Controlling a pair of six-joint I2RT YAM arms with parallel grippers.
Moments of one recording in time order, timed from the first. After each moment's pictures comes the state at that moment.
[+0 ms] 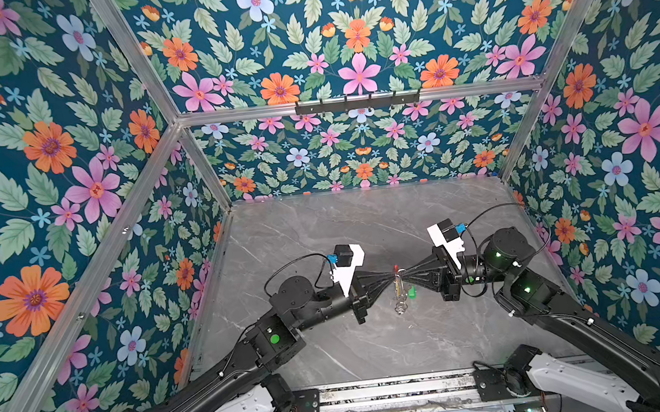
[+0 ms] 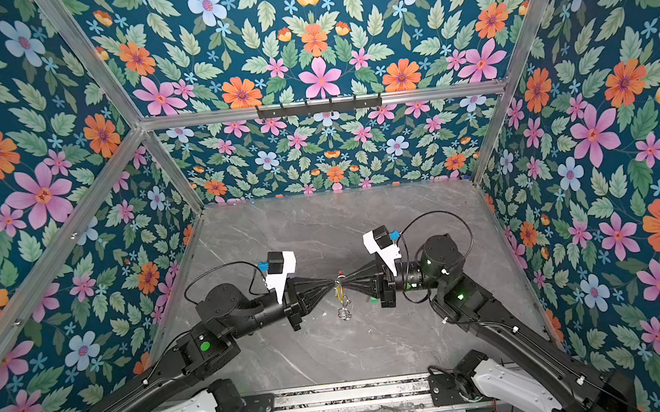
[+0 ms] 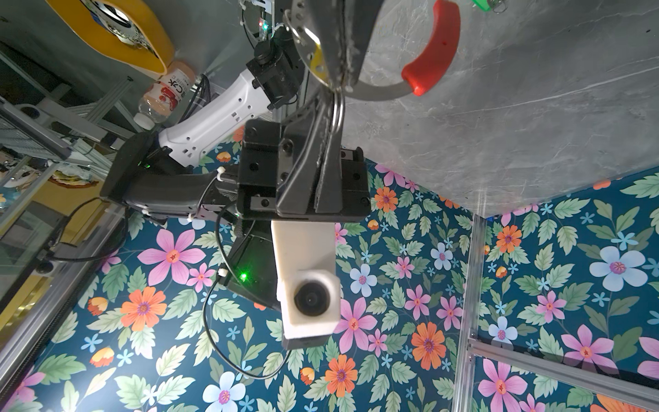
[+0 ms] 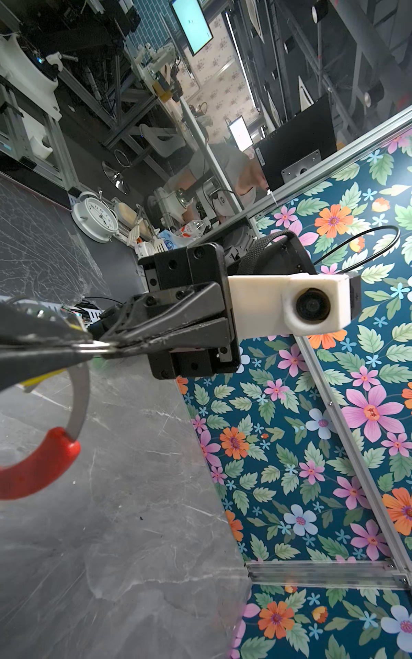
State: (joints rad) left arm -1.01 0.85 0.76 0.17 0.33 -0.36; right arm 0.61 0.90 0.79 0.20 -0.94 0.42
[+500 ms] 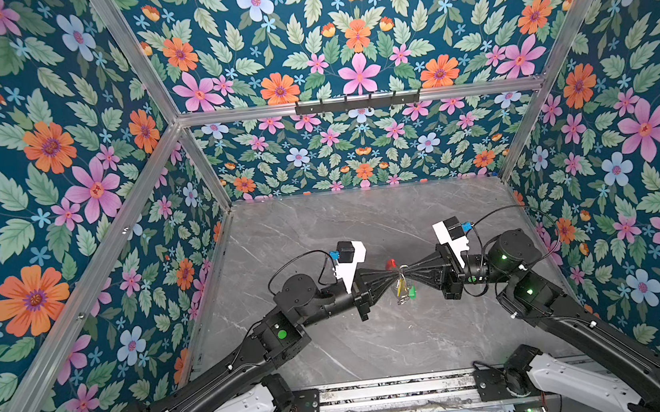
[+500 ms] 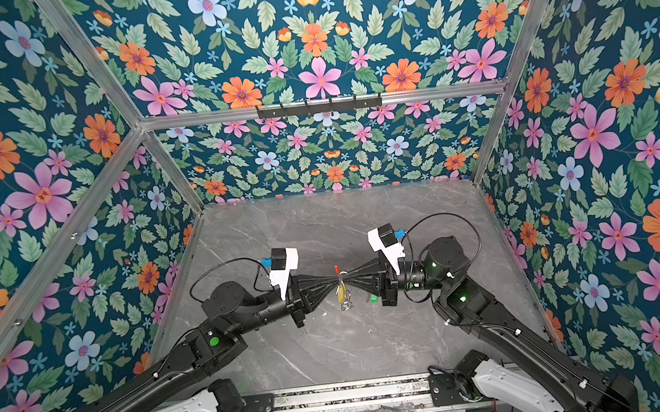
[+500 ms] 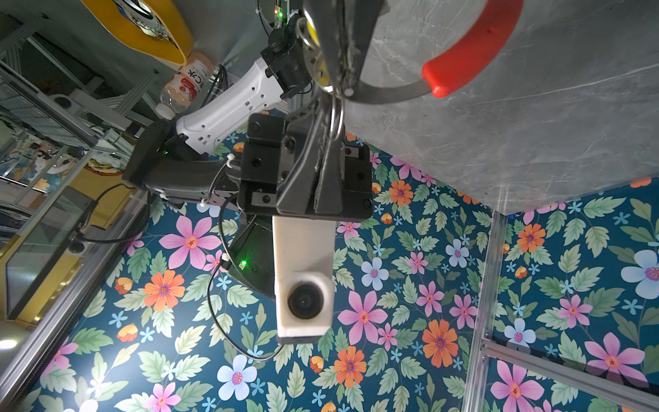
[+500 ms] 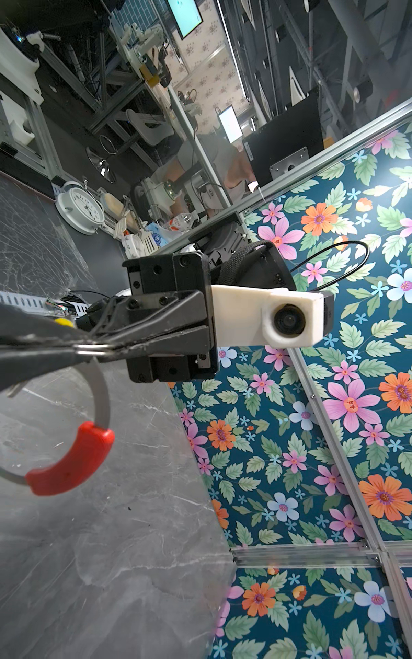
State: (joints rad) left arm -1.00 0.91 0.74 0.28 0.39 -0.42; right arm 0.61 0.88 0.77 0.24 -0.90 0.45
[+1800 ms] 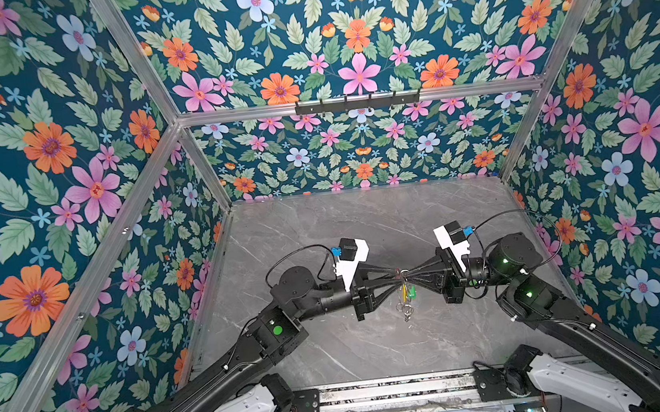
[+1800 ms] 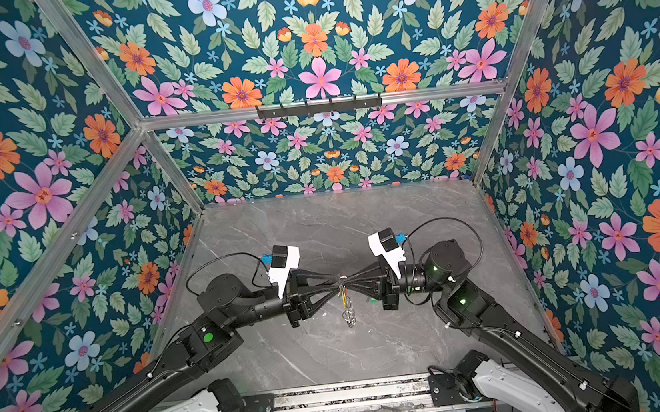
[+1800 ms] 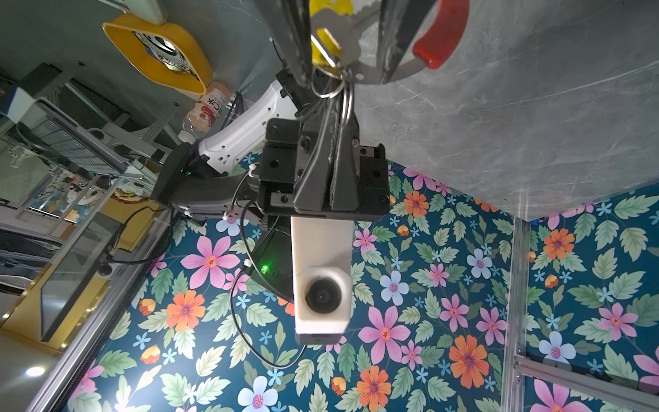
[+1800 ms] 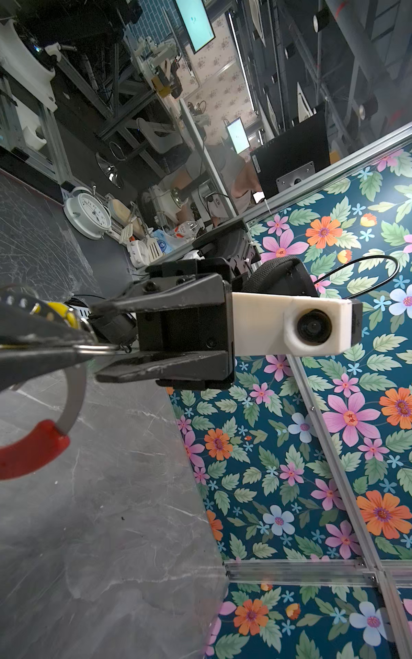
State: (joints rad) left arm -0.95 0.90 0.81 0.20 0.51 -0.39; right arm 0.62 0.86 0.75 0.29 -0.93 0.44
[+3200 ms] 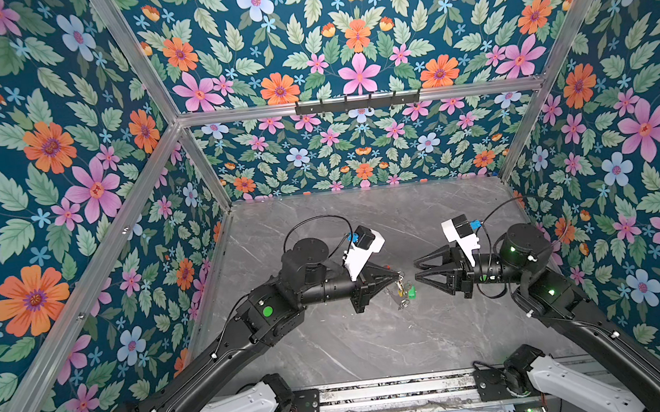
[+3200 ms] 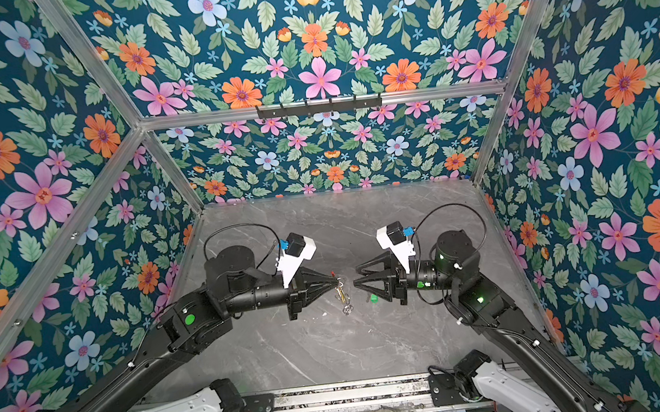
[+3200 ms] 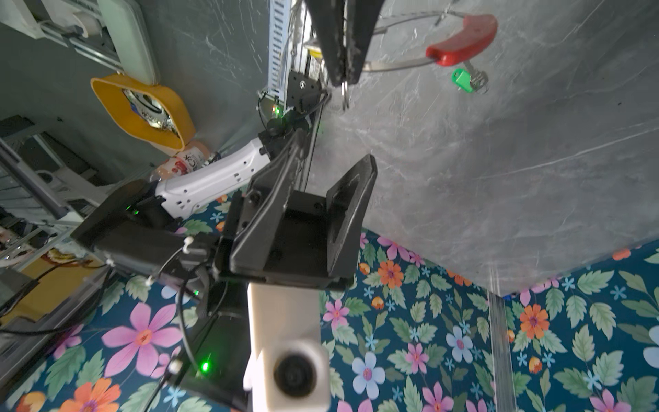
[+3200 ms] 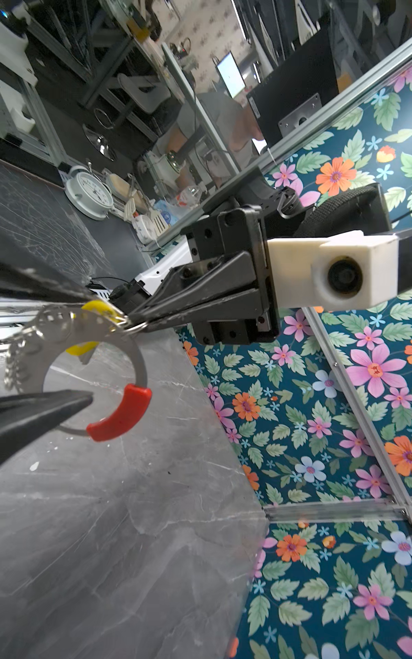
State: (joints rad) left arm -0.95 1.04 1.19 -0.47 0.48 -0.19; right arm 0.52 0.85 0.88 -0.11 -0.94 0.32
